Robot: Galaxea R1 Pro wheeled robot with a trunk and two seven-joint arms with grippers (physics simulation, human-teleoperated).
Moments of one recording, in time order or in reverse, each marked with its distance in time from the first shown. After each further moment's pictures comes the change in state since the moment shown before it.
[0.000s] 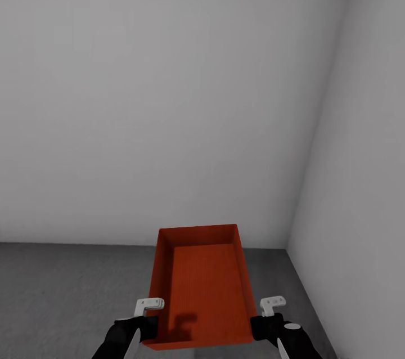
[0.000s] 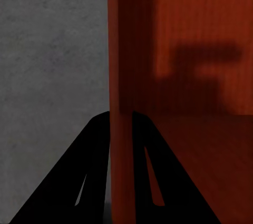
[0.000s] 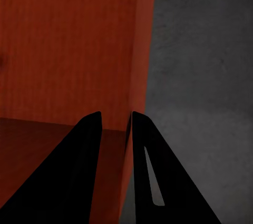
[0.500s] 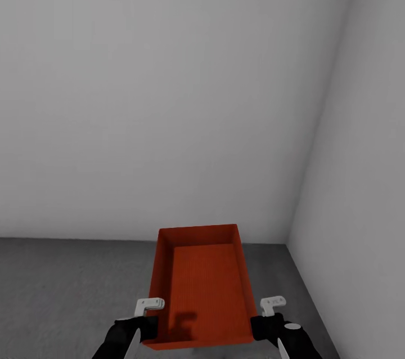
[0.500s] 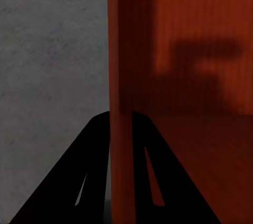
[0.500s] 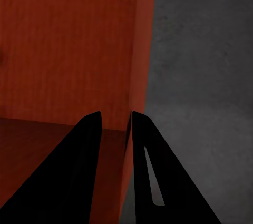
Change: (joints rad) left arm 0.000 -0.001 0.000 0.000 -0.002 0.000 0.000; right arm 0.000 -0.001 -0.001 -0.001 0.000 0.000 0.002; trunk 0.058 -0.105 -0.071
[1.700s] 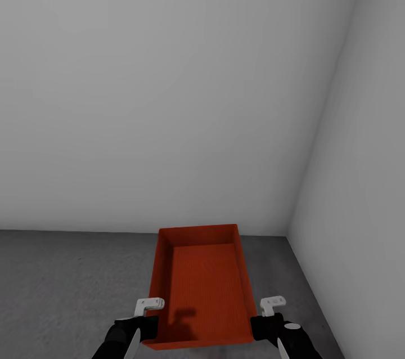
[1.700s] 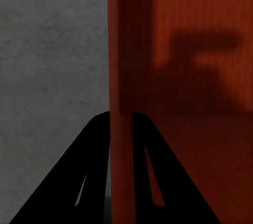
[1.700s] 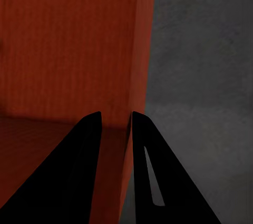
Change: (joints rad) left arm 0.000 0.001 0.000 0.000 -0.001 0.000 -0.001; right arm 0.000 0.001 0.001 0.000 -0.001 0.000 -0.002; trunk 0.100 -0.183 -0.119
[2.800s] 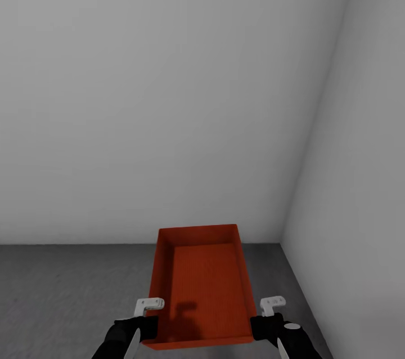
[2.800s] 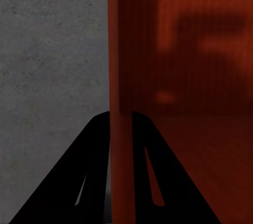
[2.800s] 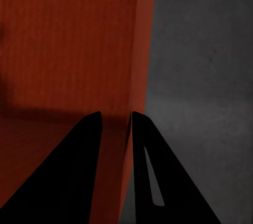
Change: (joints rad) left arm 0.000 0.001 0.000 0.000 0.001 0.000 0.000; right arm 0.000 0.001 0.001 0.000 0.000 0.000 -0.002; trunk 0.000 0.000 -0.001
